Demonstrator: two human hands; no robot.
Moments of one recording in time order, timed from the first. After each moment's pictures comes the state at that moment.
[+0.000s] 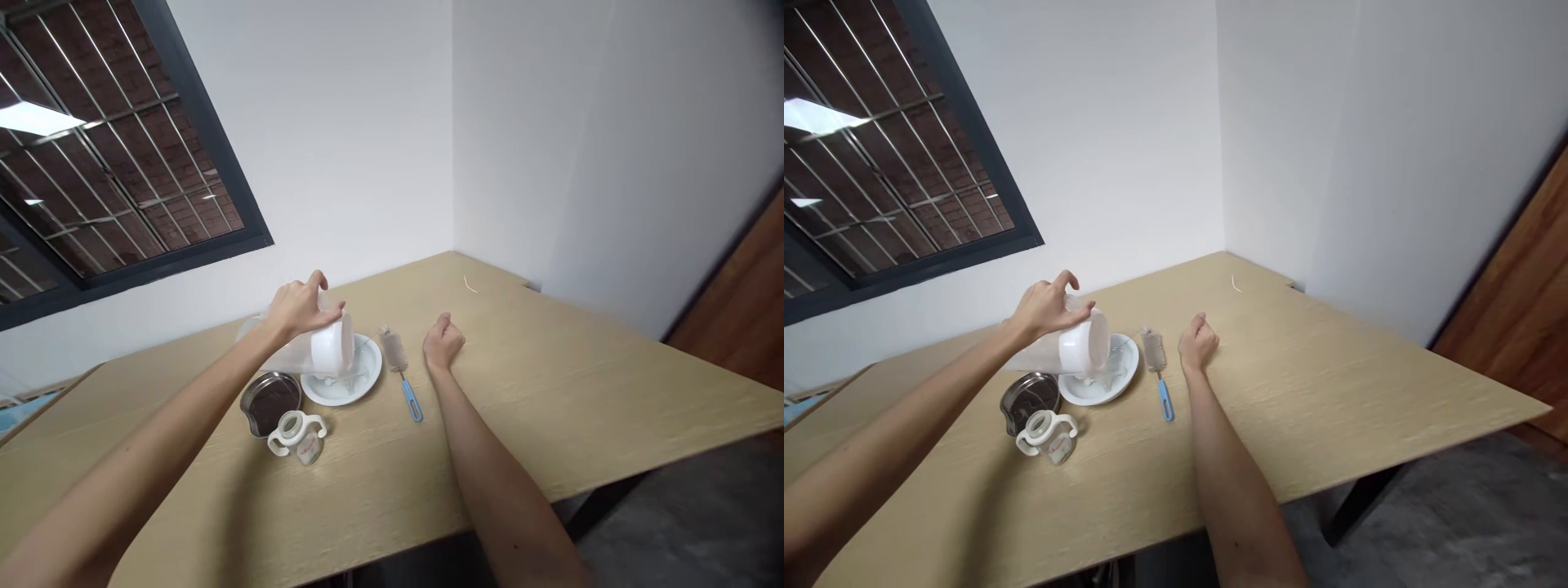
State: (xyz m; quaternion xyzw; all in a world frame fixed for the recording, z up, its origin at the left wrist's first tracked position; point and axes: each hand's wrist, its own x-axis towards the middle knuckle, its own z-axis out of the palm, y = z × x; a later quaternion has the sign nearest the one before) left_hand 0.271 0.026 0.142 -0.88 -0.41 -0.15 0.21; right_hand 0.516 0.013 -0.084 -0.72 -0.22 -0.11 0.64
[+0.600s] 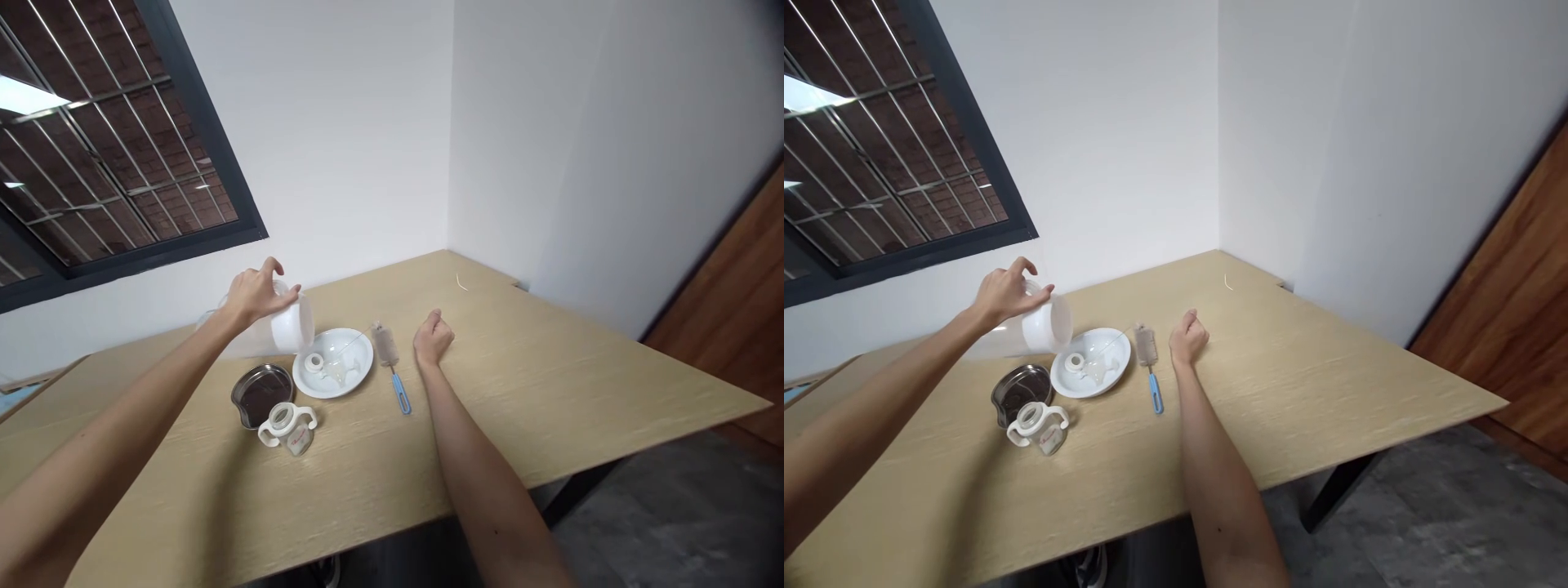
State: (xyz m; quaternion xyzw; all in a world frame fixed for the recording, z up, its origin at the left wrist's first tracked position) left_hand 0.223 0.057 0.156 -0.83 -0.47 -0.18 0.22; right_hand 0.514 0.011 -0.082 -0.72 -0.22 -0.10 0.64
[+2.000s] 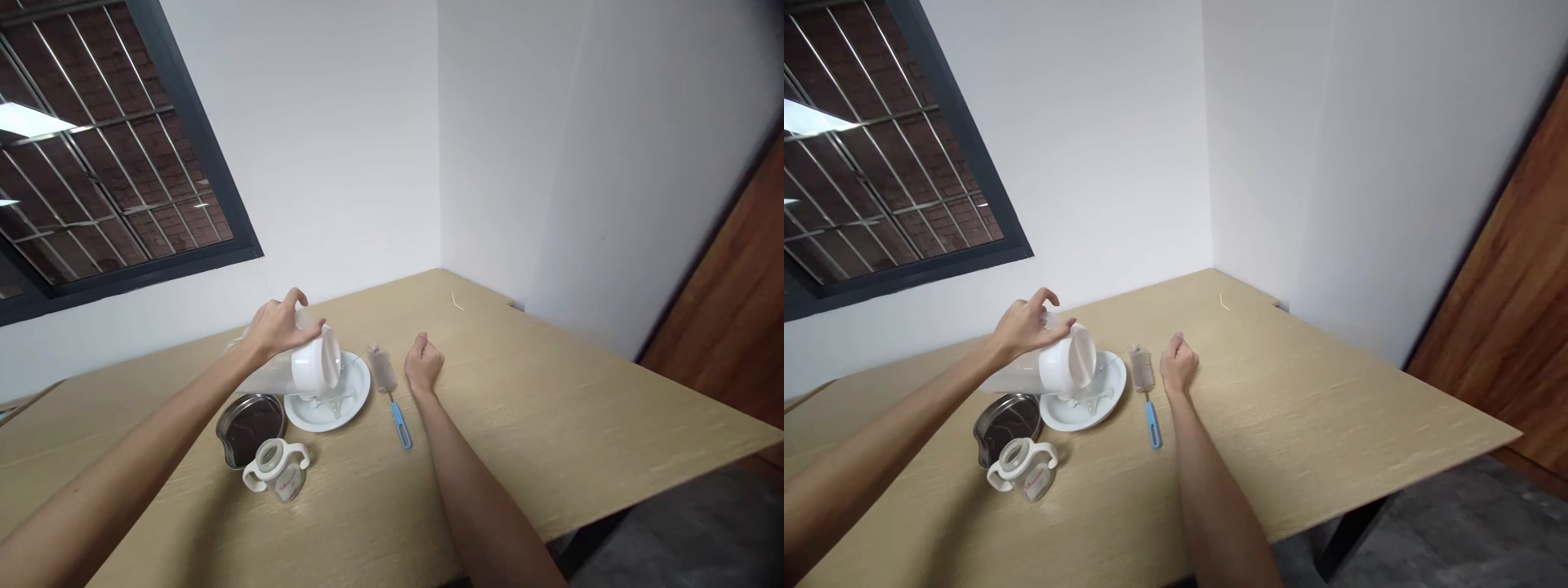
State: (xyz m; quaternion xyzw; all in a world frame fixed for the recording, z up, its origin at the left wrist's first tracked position) left_hand 0.257 0.045 0.132 -0.88 -0.41 -0.21 0.14; right_hand 0.505 0.017 -0.085 -0.73 -0.28 -0.07 0.62
